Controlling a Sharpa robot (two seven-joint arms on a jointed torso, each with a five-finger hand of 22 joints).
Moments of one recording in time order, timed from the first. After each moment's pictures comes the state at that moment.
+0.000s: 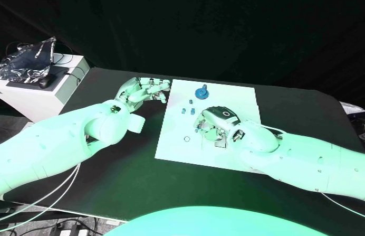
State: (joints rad) left arm 0.91 -0.86 0.22 1.50 -0.25 -0.23 0.32; left_hand 1.45 0.06 -0.09 0.00 0.22 1.06 0.14 0.07 0.06 1.13 0.10 0.21 0.07 0.97 0.05 0.85 0.42 0.12 1.06 0.05 0.34 1.08; right arm 1.04 -0.65 -0.12 1.51 -1.70 -0.49 -0.21; right_hand 1.34 -0.06 0.51 -0.17 0.18 1.20 0.12 0.06 0.08 1.24 0.09 0.05 0.06 1.41 -0.03 1.10 0.59 0.13 1.40 -0.05 0.26 1.31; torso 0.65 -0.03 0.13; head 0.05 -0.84
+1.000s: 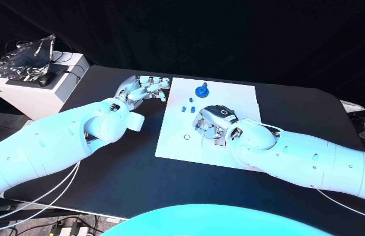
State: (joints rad) left arm 0.91 -0.87 0.22 1.50 -0.25 -0.23 0.32; left_hand 1.45 0.06 -0.09 0.00 0.22 1.06 0.14 0.07 0.06 1.13 0.10 0.21 0.07 0.98 0.05 0.85 0.42 0.12 1.07 0.05 0.33 1.09; right arm 1.03 -0.63 -0.12 1.47 -1.69 -0.47 -0.19; right_hand 1.34 -0.06 0.47 -0.17 0.27 1.18 0.13 0.06 0.07 1.24 0.08 0.05 0.06 1.41 -0.03 1.10 0.59 0.13 1.41 -0.04 0.24 1.31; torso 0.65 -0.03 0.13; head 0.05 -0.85
